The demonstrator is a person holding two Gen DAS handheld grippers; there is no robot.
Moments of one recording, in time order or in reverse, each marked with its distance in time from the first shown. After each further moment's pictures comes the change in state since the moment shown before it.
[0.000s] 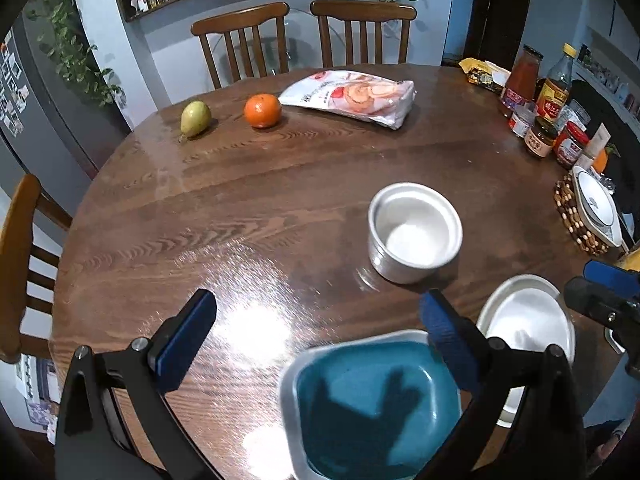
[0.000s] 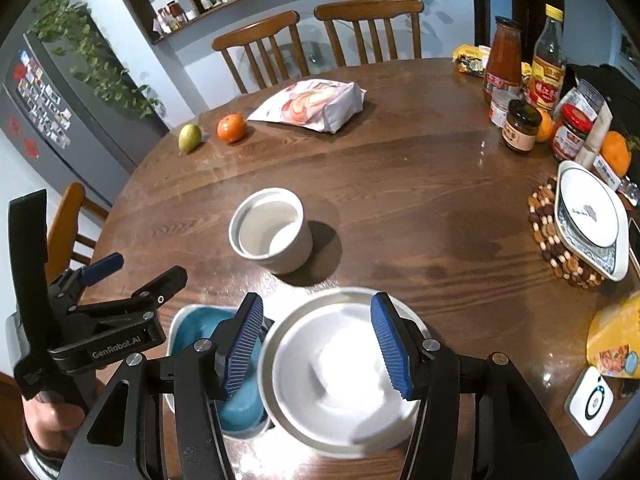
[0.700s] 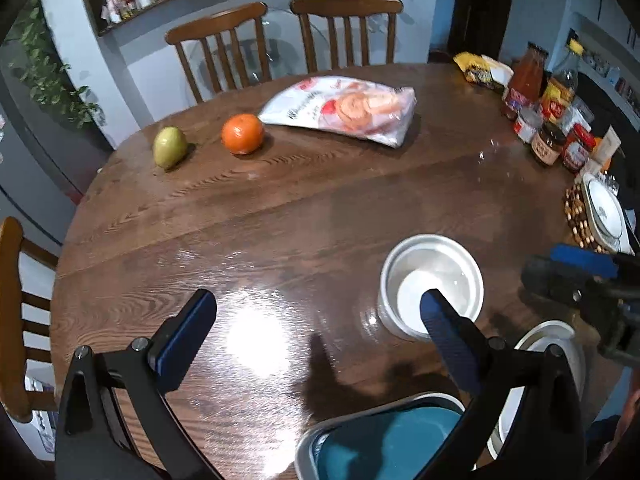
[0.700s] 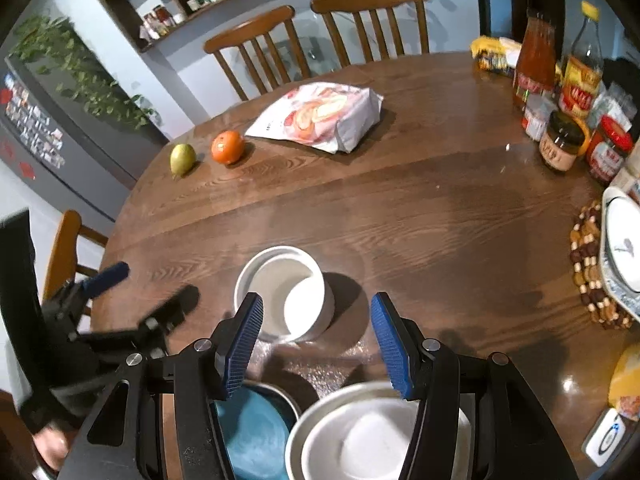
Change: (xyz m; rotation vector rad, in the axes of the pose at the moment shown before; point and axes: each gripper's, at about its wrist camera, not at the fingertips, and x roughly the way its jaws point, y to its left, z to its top) left arm 0.042 0.001 0.048 0.072 0.033 -0.039; right arm 0.054 0.006 0.061 0.062 0.043 0.043
